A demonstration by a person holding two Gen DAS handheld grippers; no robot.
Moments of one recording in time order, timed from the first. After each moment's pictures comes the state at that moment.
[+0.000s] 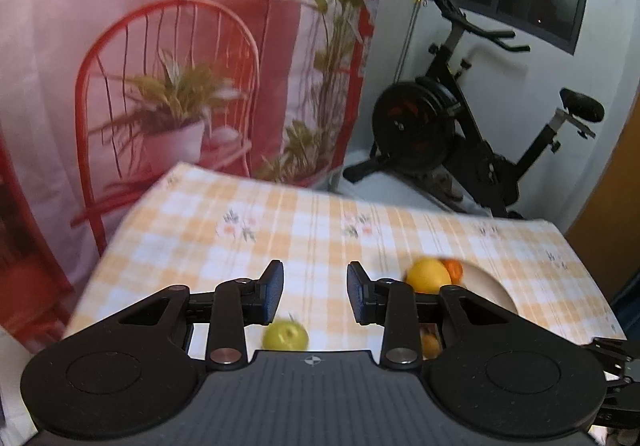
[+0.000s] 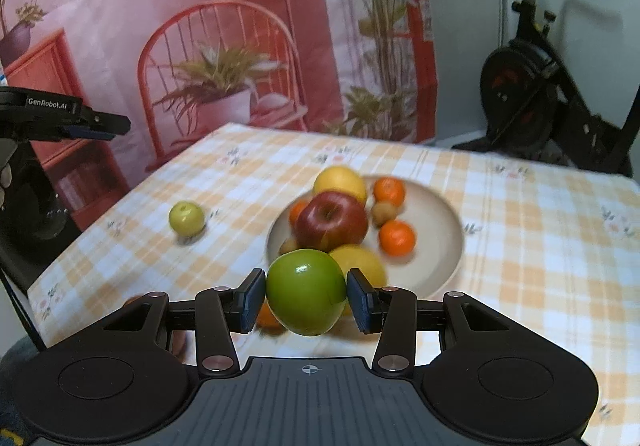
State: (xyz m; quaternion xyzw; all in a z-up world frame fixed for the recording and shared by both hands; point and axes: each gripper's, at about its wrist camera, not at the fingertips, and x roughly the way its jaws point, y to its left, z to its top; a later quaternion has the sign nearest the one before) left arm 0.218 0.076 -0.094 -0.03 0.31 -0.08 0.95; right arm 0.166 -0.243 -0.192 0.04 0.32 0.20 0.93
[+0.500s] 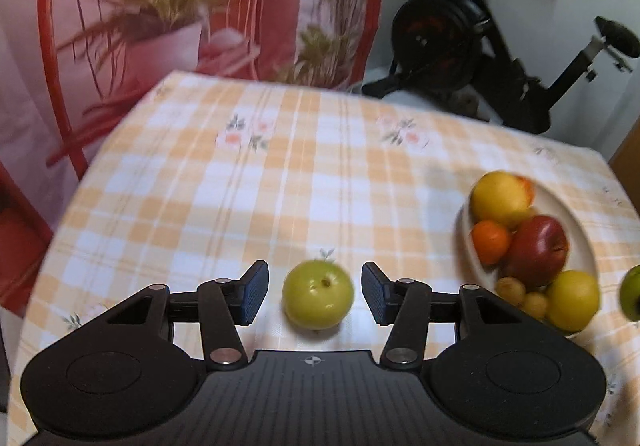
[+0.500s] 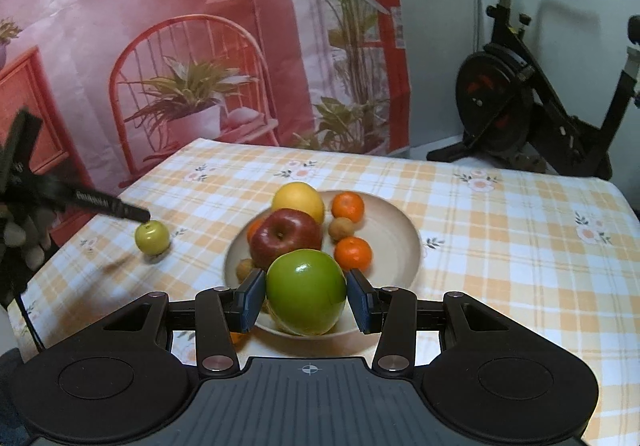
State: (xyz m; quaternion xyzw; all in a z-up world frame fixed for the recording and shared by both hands) left arm 0.279 0.081 -0.192 0.00 0.43 -0.07 0.90; right arm 0.181 -0.270 -0.196 0.05 0.31 0.16 0.93
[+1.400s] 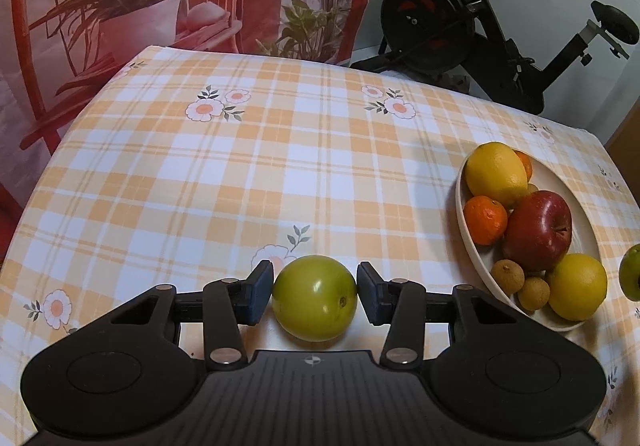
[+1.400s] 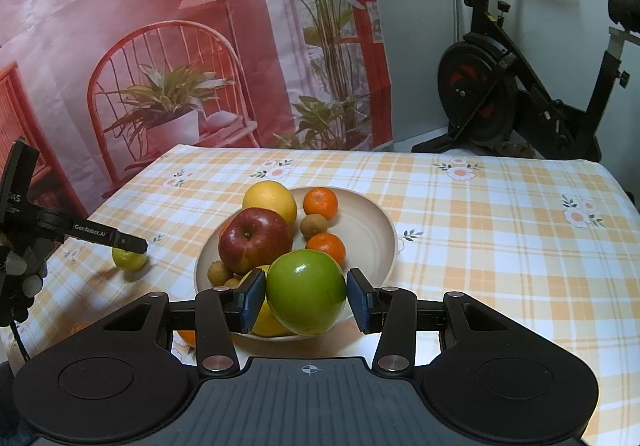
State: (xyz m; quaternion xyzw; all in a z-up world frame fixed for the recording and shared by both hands) left arm 0.285 0.066 -0.210 0.00 0.45 -0.09 0.89; right arm 0.190 -0.284 -0.210 0.07 0.31 0.14 0.94
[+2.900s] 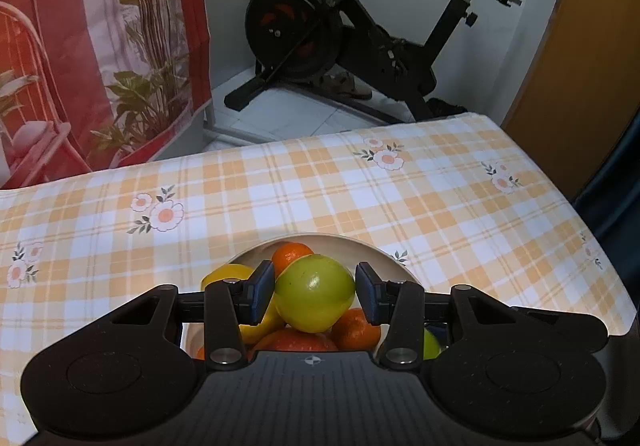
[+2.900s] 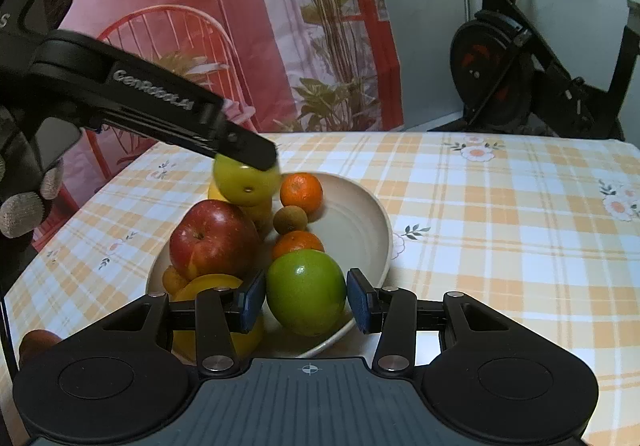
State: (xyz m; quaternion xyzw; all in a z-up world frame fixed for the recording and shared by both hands) left arm 0.327 -0.127 -0.170 0.08 0.42 -0.23 0.87; right arm 0.249 -0.298 -0.255 0.09 0.33 0.17 0.92
